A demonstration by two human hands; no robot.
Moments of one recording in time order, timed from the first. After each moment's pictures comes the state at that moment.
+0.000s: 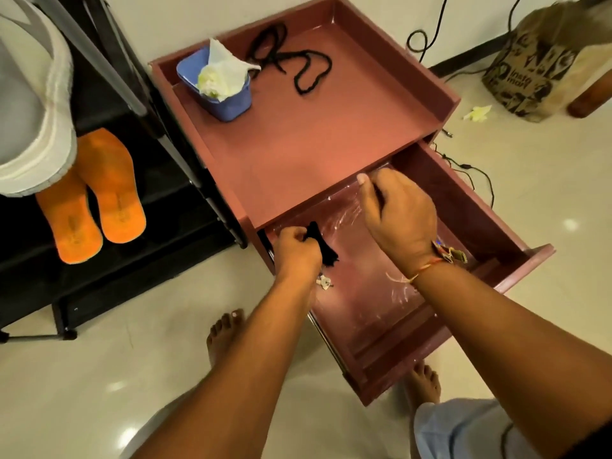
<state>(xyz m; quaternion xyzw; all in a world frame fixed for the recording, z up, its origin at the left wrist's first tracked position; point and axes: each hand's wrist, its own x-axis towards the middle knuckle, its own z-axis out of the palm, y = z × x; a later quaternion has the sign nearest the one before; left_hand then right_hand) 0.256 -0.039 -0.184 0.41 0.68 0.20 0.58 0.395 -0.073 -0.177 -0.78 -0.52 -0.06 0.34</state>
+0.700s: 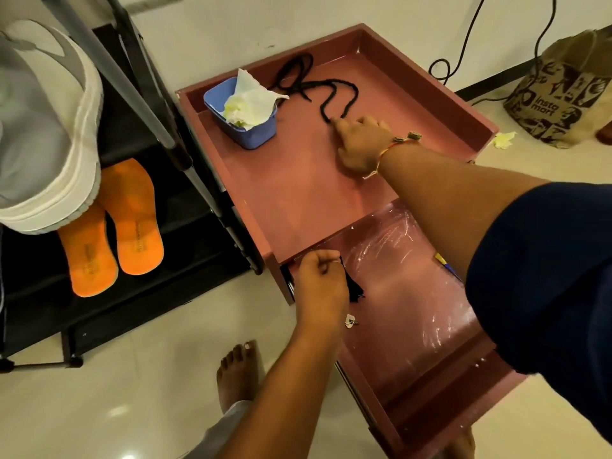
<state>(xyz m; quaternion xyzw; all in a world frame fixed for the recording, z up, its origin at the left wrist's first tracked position) 0.249 -0.030 -0.179 0.38 0.63 0.26 0.62 0.452 0.144 -0.184 -0.77 -0.63 0.09 -0.03</state>
